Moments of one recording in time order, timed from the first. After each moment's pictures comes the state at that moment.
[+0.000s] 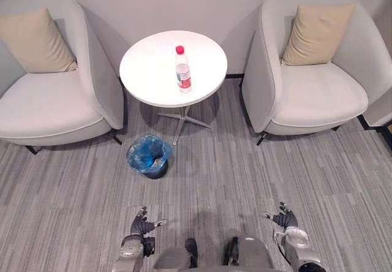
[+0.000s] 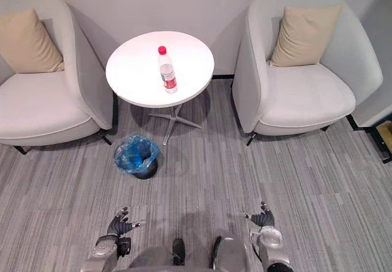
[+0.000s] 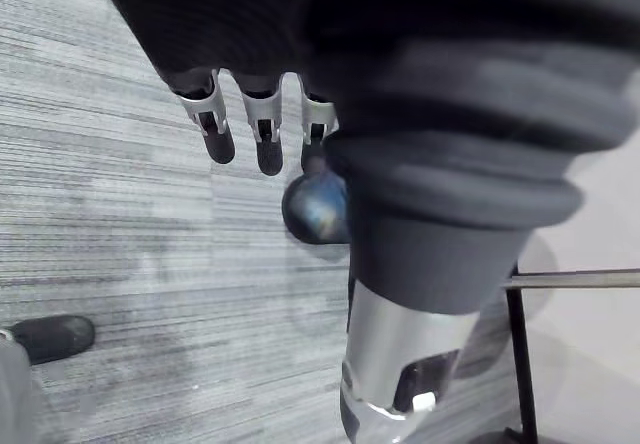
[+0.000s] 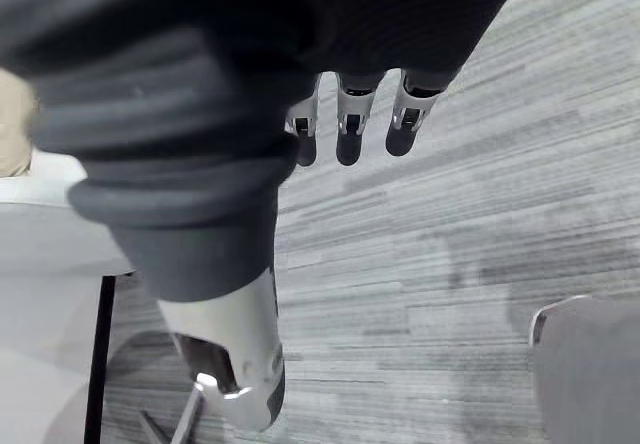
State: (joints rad) left arm 0.07 0.15 -0.01 0.79 -0.07 -0.05 0.11; right arm 0.00 -0.14 -0.14 0.86 0.05 -0.05 -0.15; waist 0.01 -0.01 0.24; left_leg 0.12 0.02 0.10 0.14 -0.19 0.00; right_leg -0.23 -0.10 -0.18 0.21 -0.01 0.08
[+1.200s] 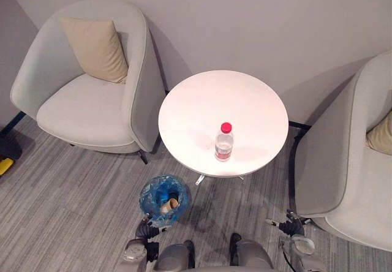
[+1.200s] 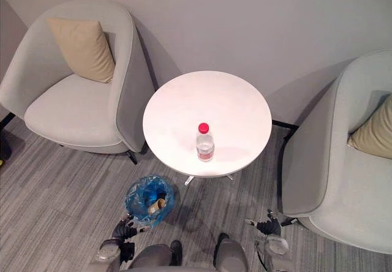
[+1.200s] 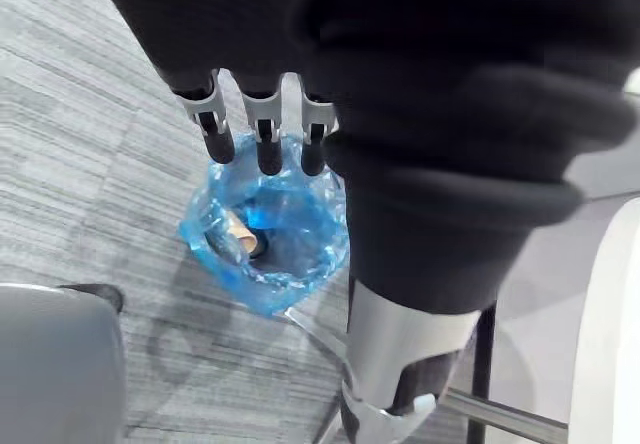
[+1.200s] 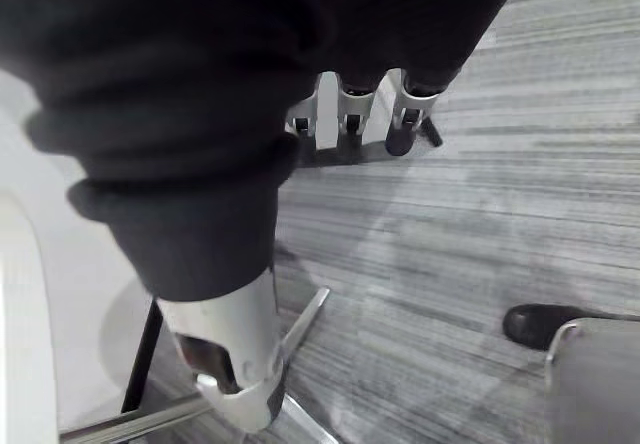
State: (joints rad) left arm 0.11 0.12 -0.03 0.80 -0.07 -0.05 0.09; right arm 0.04 -0.15 -0.17 0.85 0.05 -0.06 -0.15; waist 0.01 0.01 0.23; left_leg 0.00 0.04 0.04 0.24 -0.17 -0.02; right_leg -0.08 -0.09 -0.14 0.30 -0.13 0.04
